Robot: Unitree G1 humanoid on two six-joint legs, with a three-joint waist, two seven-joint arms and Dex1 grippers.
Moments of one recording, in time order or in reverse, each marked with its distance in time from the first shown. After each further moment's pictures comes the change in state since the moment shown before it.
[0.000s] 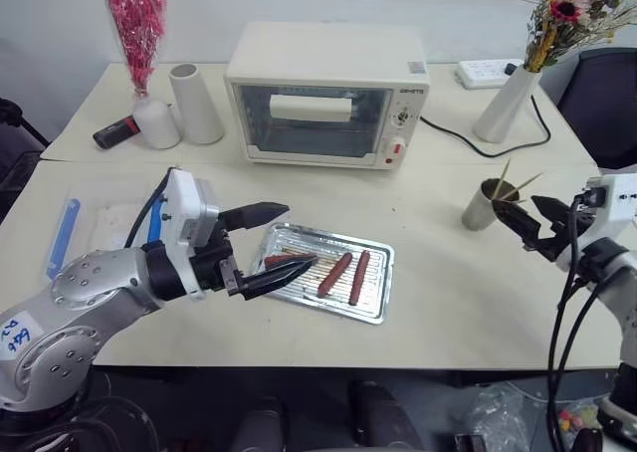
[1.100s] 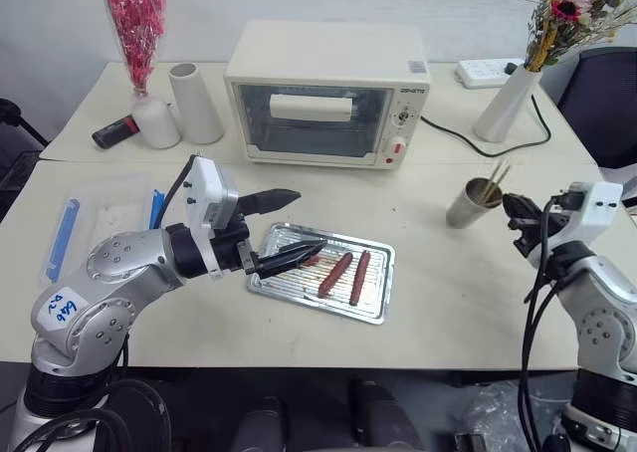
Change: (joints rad) left arm -0.067 -0.068 -0.078 0.098 0.164 -0.057 -0.091; right arm -0.018 0.059 0.084 0.075 -0.022 -0.179 -0.178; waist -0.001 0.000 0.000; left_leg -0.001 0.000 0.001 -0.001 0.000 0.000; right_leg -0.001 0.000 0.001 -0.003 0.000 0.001
